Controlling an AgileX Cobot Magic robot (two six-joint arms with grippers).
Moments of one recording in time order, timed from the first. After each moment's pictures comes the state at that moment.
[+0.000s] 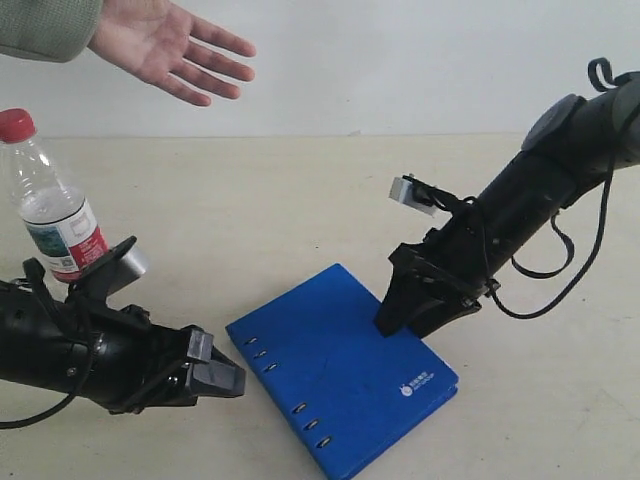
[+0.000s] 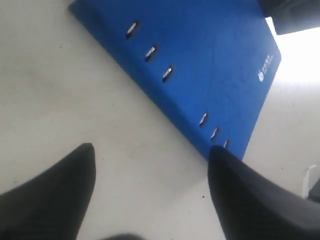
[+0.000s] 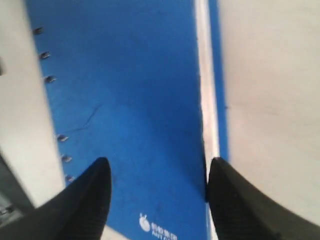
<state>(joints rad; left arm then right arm) -0.34 1.66 -0.52 -1.56 0.59 1.21 0.21 2.09 -1.26 0.81 1.12 -0.80</state>
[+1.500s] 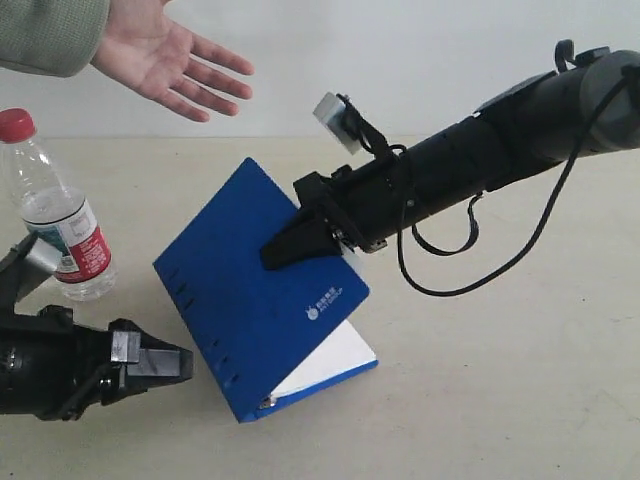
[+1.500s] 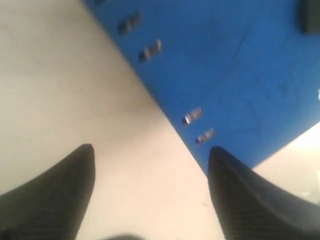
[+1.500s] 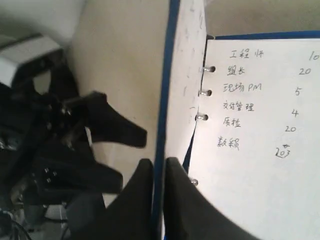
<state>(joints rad) -0.20 1.44 -0.34 -1.73 0.61 1.42 0.38 1.99 -1.24 1.32 1.10 -1.05</state>
